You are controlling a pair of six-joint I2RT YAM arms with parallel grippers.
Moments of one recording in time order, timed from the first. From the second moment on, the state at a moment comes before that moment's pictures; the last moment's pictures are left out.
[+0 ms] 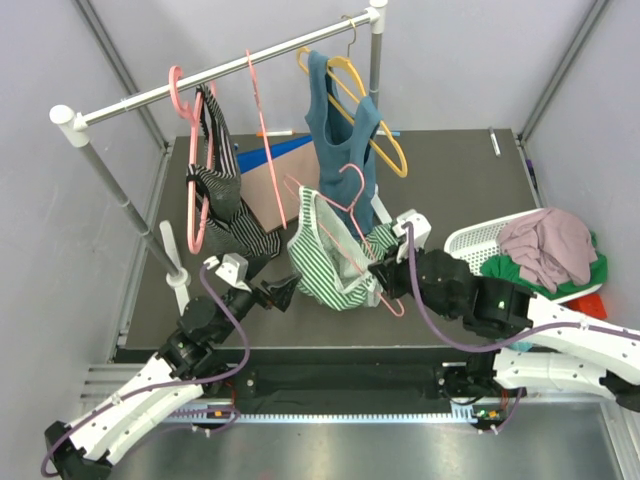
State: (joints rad) left arm -0.77 0.28 0.20 0.20 -0.11 -0.21; right arm 1.19 0.84 0.88 -0.44 0.47 0.38
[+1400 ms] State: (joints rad) left arm -0.77 0.28 0.20 0.18 -0.12 -0.21; right arm 0.86 1.43 1.82 -0.52 0.15 0.06
